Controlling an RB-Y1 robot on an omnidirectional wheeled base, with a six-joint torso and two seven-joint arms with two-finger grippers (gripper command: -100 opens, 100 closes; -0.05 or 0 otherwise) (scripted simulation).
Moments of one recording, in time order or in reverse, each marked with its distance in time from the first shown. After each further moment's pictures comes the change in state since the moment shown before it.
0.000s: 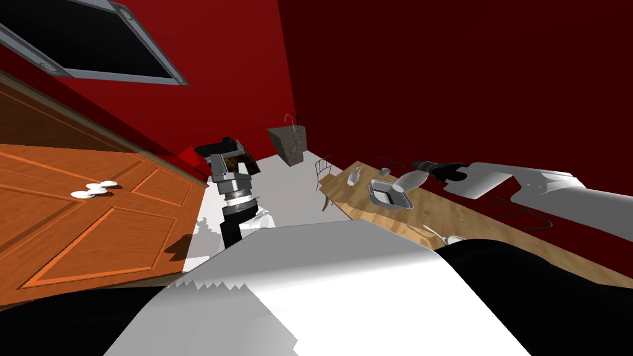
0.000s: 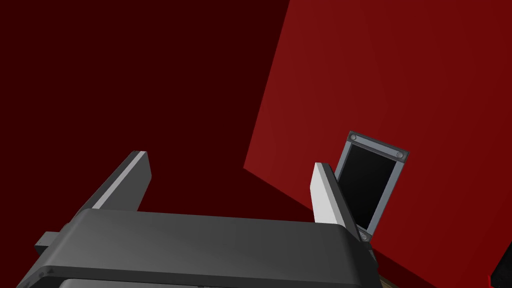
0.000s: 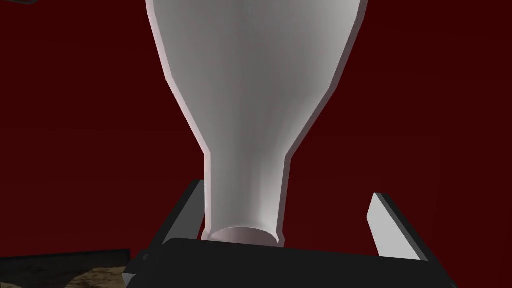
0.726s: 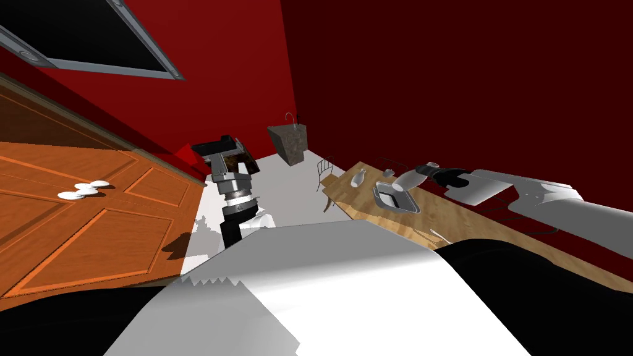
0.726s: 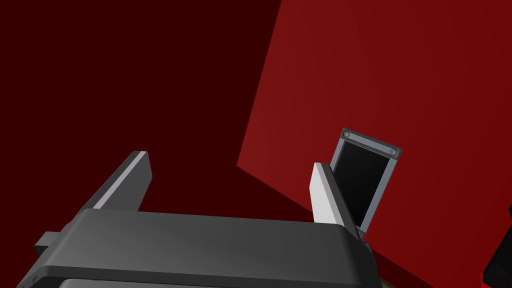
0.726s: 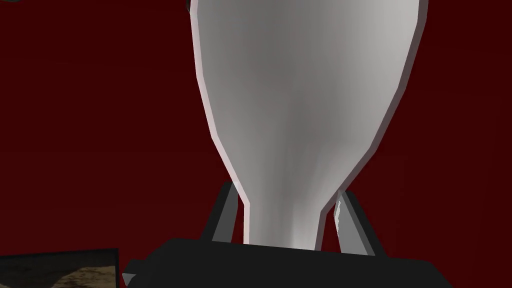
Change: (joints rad) left arm 0.000 0.000 0.000 0.000 0.000 0.000 0.000; right arm -0.039 0.095 0.020 0.022 0.065 -0.049 0.034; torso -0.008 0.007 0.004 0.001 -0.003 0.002
